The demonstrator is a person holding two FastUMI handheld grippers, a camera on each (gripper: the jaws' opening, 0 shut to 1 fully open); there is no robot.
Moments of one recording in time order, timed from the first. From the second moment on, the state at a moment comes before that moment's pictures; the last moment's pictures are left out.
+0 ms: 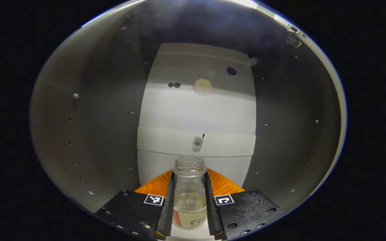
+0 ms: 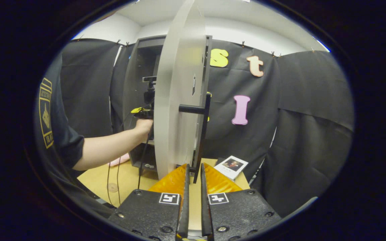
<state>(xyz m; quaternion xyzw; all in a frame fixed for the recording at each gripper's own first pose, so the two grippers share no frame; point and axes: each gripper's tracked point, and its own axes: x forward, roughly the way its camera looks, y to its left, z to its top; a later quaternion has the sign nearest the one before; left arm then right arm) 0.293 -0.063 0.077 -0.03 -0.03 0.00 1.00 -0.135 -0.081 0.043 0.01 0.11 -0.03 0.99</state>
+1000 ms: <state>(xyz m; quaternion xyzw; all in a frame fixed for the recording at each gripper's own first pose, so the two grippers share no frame) -0.006 0.100 -0.023 -0.03 0.01 0.13 0.99 -0.140 -0.168 0.037 0.09 0.02 -0.06 0.99</state>
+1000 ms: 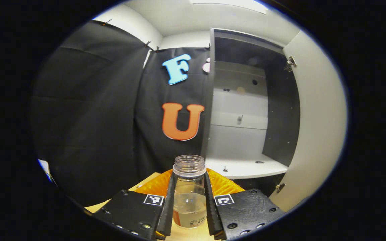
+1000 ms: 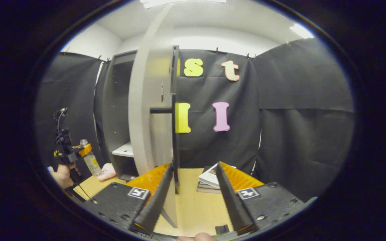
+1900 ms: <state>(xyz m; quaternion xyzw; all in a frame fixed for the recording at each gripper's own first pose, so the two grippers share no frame) -0.056 0.151 -0.204 0.06 -0.04 0.26 0.96 -0.135 -0.191 -0.121 -0.06 0.13 -0.07 0.99</state>
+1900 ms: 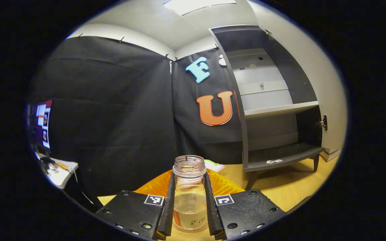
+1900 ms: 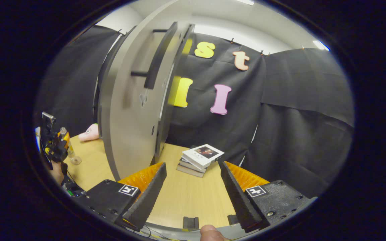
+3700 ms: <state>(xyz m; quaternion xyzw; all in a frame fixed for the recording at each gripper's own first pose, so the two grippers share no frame) -0.077 0.149 -0.190 0.06 0.00 0.24 0.97 -0.132 -0.168 -0.140 -0.06 0.18 -0.07 0.98</state>
